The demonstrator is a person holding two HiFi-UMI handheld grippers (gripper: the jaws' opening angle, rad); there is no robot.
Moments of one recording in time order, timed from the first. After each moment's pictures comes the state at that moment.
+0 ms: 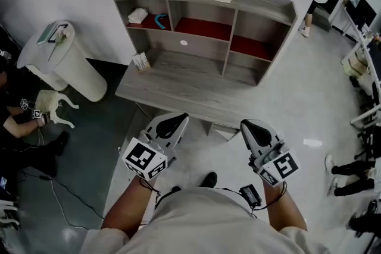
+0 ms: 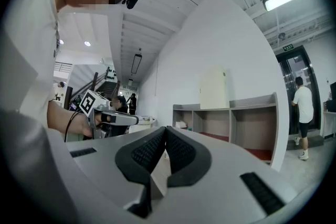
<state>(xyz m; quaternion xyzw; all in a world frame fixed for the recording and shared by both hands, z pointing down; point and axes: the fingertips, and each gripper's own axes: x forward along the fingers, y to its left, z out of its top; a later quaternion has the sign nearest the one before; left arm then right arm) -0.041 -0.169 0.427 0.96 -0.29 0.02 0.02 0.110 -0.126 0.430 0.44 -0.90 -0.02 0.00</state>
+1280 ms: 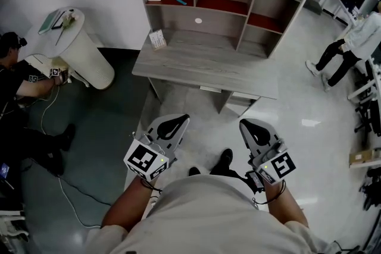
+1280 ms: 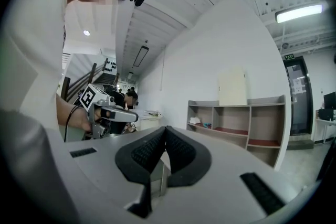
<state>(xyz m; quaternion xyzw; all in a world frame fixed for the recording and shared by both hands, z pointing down) -0.234 -0.052 0.451 0.97 -0.25 0.02 0.03 -0.091 -0.003 0.451 0.47 -0.88 -0.03 0.04</state>
